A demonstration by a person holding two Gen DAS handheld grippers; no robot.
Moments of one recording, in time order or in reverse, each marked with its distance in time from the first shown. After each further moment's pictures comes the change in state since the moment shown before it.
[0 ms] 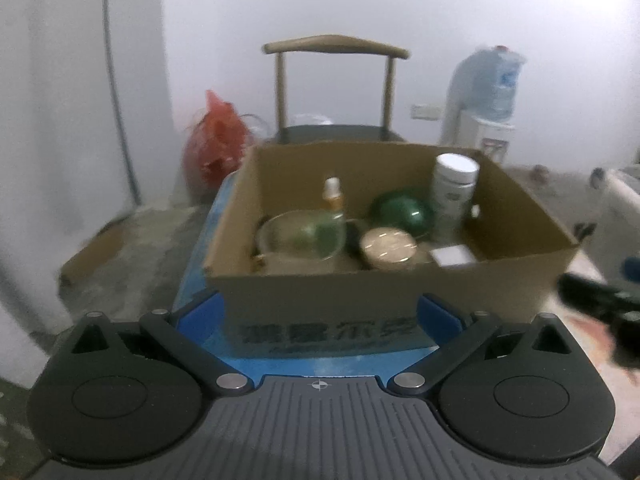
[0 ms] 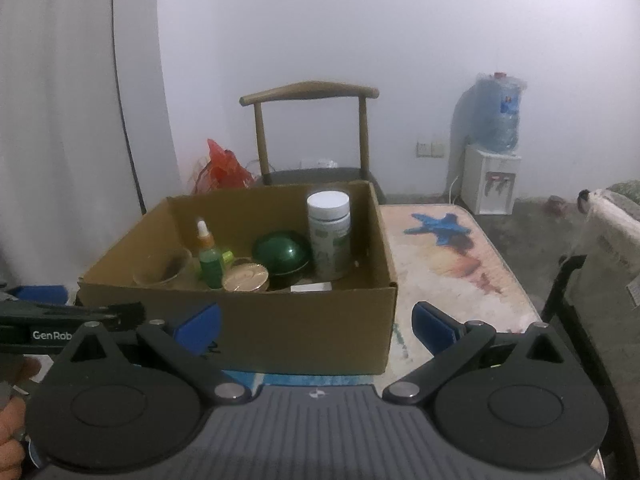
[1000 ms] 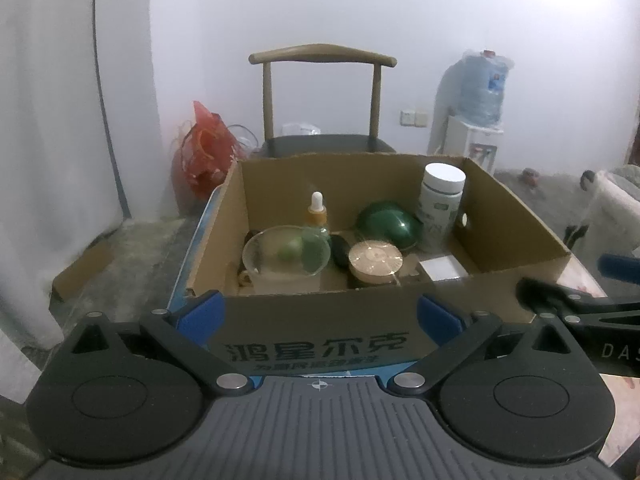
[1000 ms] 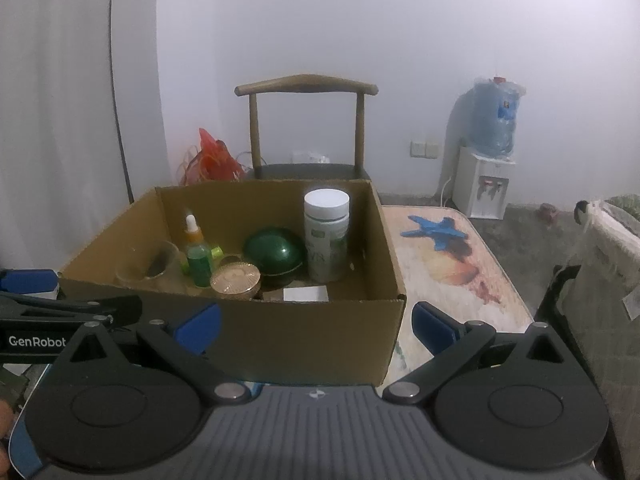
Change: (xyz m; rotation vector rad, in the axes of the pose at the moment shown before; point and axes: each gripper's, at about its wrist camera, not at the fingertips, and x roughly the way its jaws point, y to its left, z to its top) left arm 0.001 -0.002 0.003 0.016 -0.024 -0.014; right arm 0.015 0.009 0.007 -0.045 0.011 -0.042
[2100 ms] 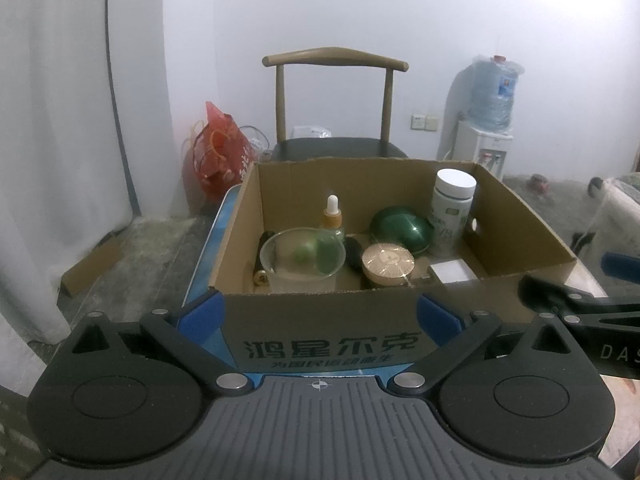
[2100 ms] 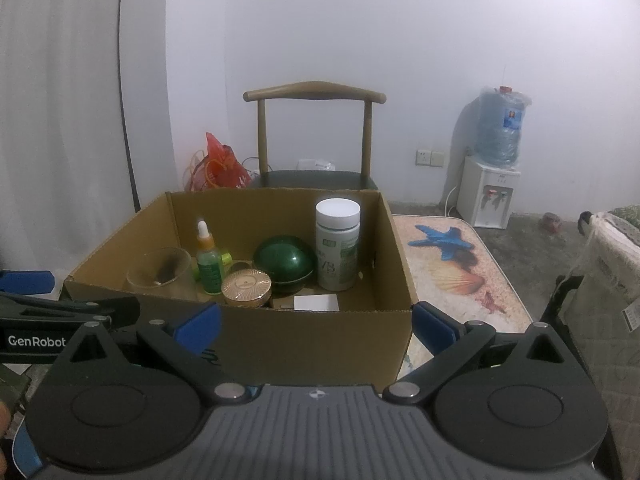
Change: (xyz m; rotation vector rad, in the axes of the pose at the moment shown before) left arm -0.005 0.010 0.001 -0.013 -0.007 0.019; right arm -0.001 0.009 0.003 -0.019 -0.017 0.009
